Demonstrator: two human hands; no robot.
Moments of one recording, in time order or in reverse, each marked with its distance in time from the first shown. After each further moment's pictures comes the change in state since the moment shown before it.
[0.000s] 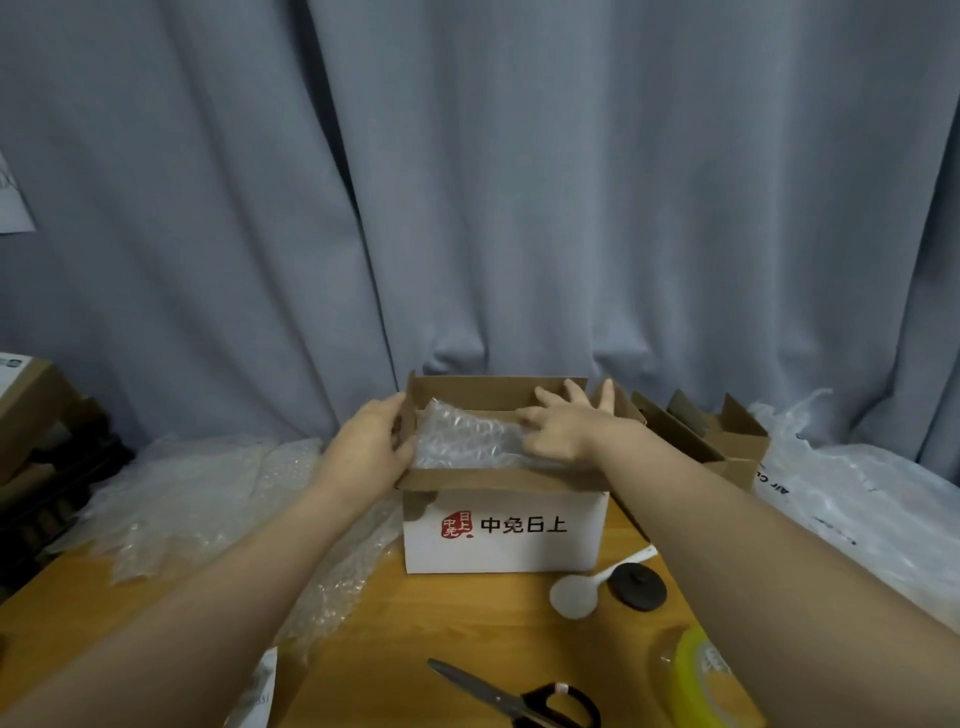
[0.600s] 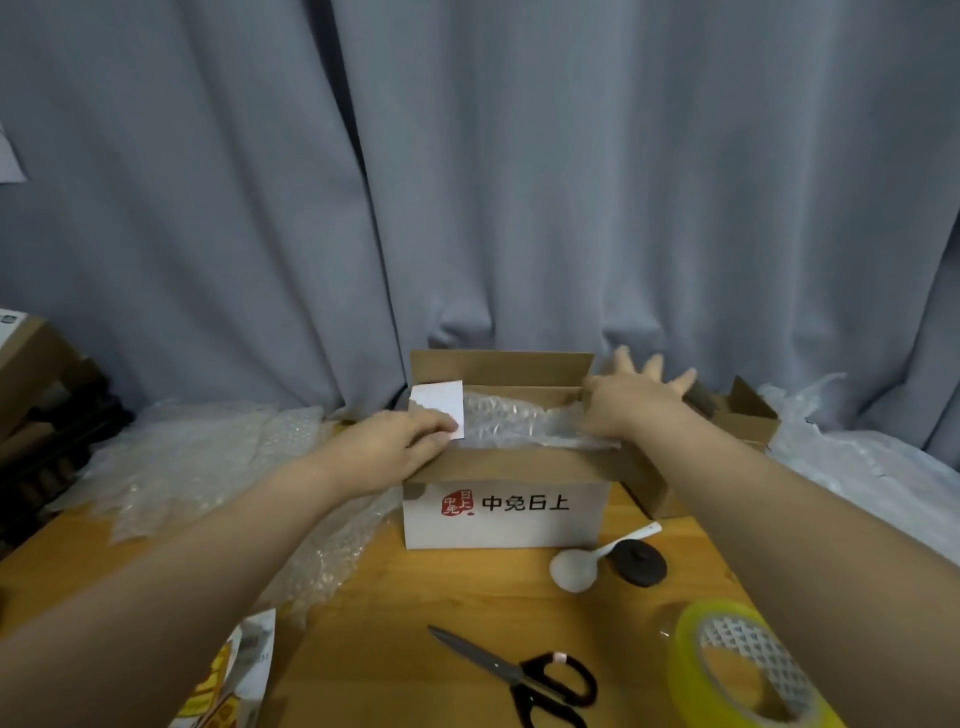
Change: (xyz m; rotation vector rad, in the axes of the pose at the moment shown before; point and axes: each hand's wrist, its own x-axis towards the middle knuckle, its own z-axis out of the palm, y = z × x) left_hand -0.011 0.005 -0.006 0.110 -0.427 0.111; right_hand -0.004 0.022 -0.001 -0.080 -0.022 0.356
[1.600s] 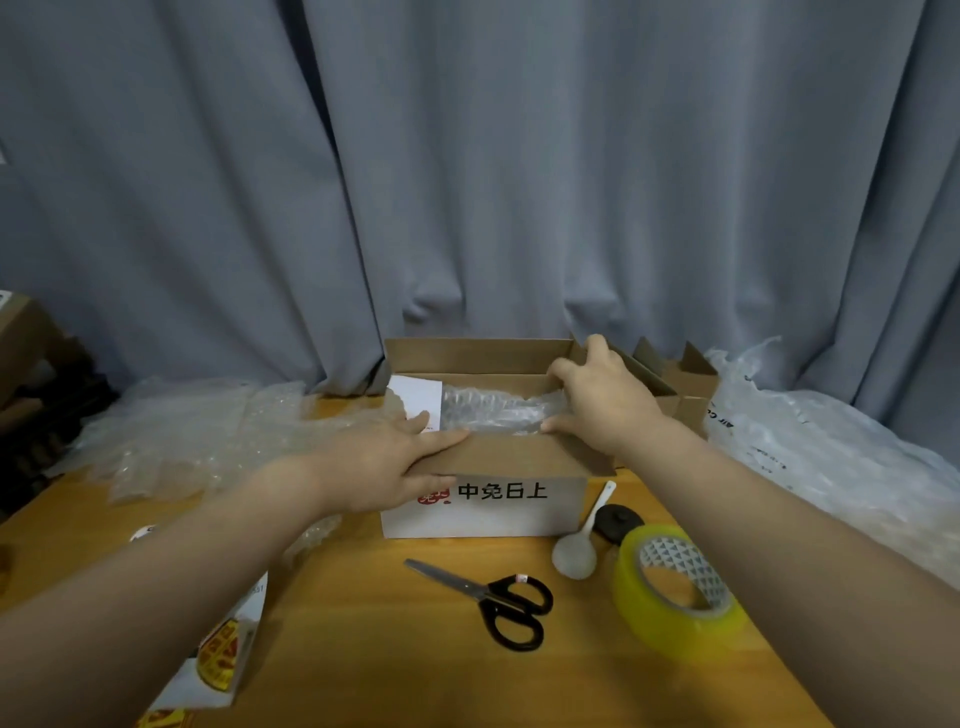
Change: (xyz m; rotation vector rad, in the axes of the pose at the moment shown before) left_hand -0.052 0.036 0.017 0.420 -0.316 0.116; right_hand -0.085 0.025 0.029 0.271 0.373 -0.289
